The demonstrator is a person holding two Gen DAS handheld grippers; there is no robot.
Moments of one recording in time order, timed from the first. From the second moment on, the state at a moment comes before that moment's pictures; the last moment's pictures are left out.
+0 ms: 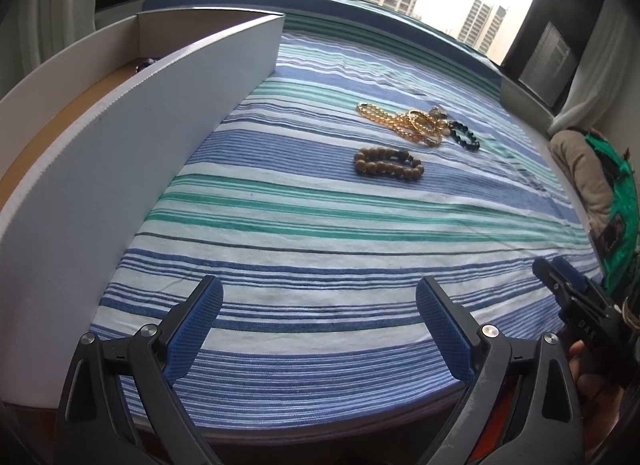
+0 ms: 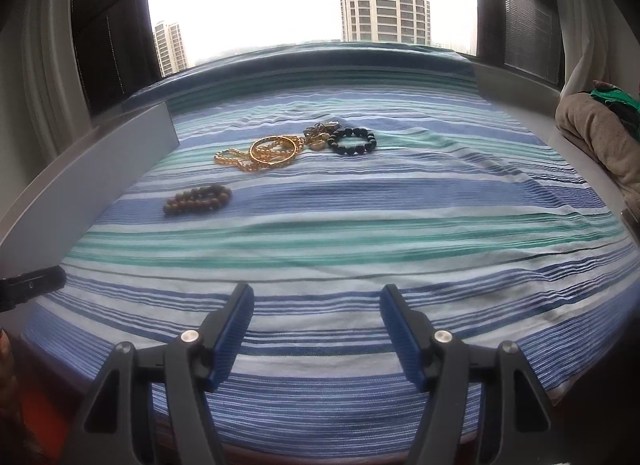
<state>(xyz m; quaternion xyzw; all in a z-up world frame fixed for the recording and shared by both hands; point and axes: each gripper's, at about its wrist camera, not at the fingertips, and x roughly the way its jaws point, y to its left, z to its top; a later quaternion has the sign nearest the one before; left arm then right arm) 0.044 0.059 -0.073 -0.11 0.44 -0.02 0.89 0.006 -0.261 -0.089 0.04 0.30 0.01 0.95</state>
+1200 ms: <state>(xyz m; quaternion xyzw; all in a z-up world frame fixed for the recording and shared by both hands) 0.052 0.049 -0.090 -0.10 0.47 -0.01 0.88 0.010 -0.250 -0.089 0.00 0.30 -0.02 0.95</state>
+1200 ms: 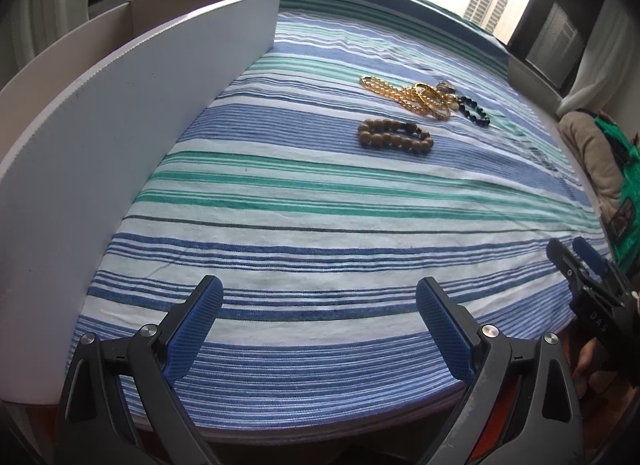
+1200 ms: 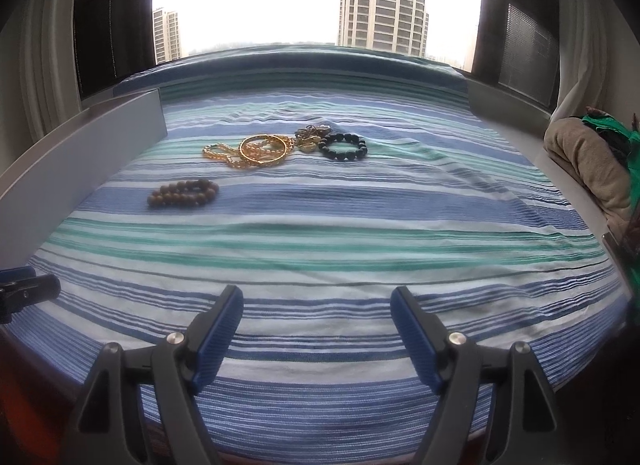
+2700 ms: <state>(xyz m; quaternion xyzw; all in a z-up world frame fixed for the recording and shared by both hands) 0.186 -0.028 -0.100 0.10 0.55 -0.28 0.78 0.004 -0.299 -0.110 0.10 0.33 -0.01 0.94</state>
